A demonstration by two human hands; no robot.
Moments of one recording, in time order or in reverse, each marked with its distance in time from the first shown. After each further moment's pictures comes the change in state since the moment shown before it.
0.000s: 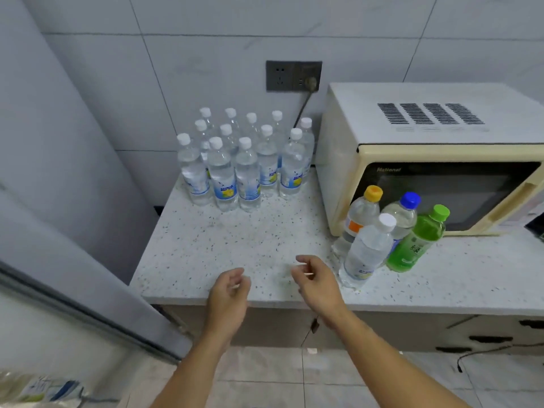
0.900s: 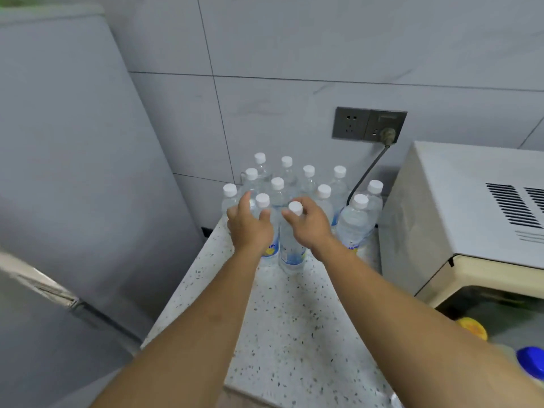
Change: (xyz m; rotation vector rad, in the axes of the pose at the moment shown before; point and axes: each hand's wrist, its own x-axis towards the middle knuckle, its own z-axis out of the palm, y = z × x) left_hand 0.232 0.177 0.003 0.179 0.477 0.128; right_hand 0.252 -0.177 0.079 -0.041 -0.168 -0.289
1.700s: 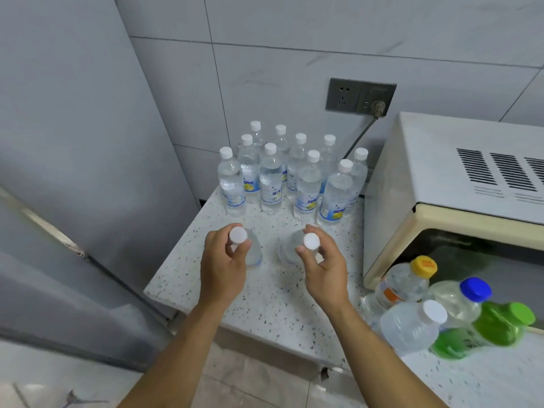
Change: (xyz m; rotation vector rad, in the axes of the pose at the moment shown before) left_hand -0.147 -0.072 -0.073 -0.017 -0.020 0.229; right_hand -0.177 0.061 -0.031 0.146 0.177 -0.198
